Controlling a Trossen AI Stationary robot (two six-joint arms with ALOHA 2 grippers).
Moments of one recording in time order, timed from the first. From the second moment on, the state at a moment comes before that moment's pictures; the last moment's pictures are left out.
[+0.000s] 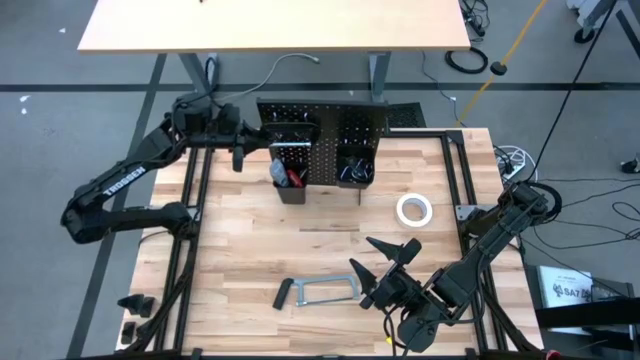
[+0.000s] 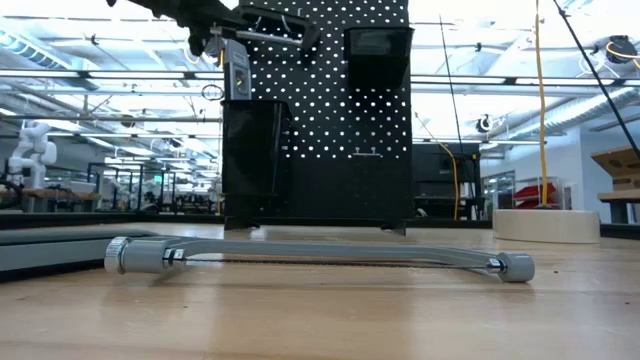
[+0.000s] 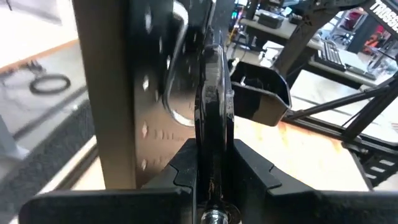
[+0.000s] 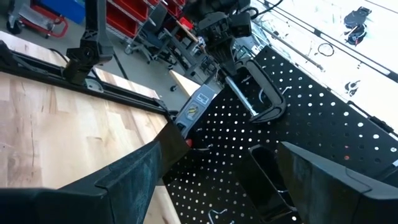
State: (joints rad) left arm 0.74 0.98 1.03 -0.38 0.59 -0.03; right arm 0.77 1.70 1.41 -0.32 1.51 -0.01
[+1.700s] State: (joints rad) left arm 0.76 1.05 1.03 -0.37 0.62 -0.17; right arm 0.77 1.70 1.41 -0.32 1.49 -0.01
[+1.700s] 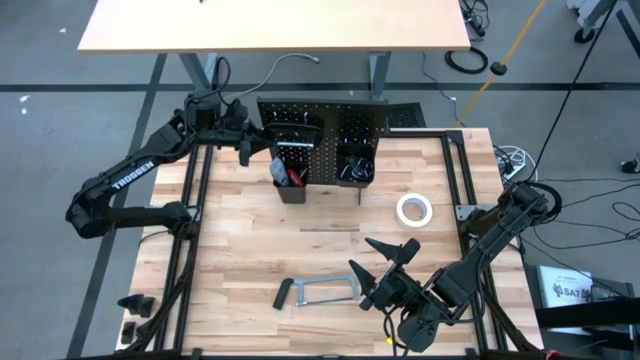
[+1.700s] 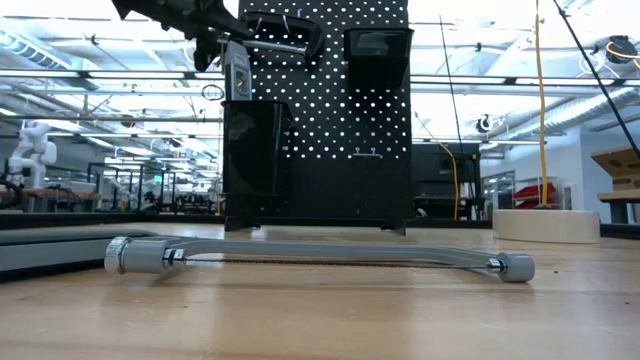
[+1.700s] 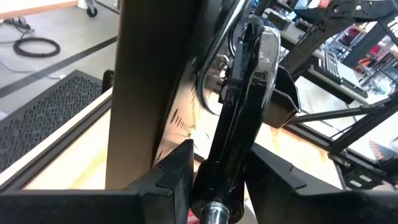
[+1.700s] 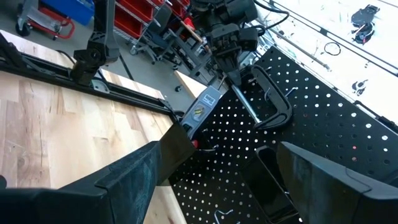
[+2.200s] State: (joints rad) left arm 0.76 1.05 1.03 -0.36 0.64 -0.20; right arm 0.77 1.70 1.41 -0.32 1.49 -0.01
